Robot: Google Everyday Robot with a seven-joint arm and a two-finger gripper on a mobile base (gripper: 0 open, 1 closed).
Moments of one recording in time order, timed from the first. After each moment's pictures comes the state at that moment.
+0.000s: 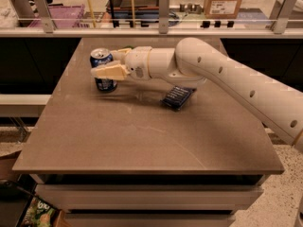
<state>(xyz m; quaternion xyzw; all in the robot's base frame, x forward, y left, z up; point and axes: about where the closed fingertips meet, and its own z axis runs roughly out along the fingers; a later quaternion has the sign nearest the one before) 0.649 0.132 0.890 -0.46 0.60 0.38 0.52</state>
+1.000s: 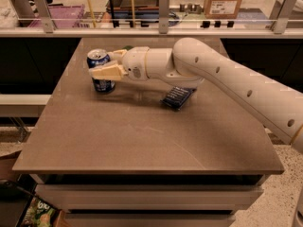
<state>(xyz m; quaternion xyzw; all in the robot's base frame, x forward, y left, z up) 0.646 0.139 0.891 -0.47 0.60 0.39 0.52</state>
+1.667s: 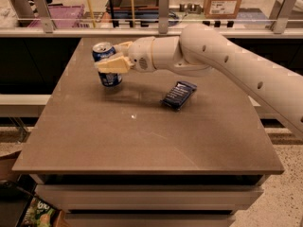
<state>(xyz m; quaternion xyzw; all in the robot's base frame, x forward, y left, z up) 0.648 0.119 0.910 -0.48 0.62 0.36 0.51</state>
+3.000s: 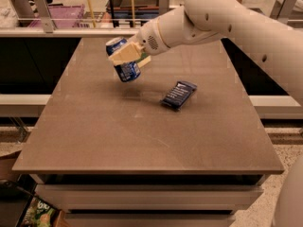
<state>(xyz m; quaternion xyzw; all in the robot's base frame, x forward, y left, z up) 0.658 0.075 0.921 -0.49 0.72 0.29 0.40</state>
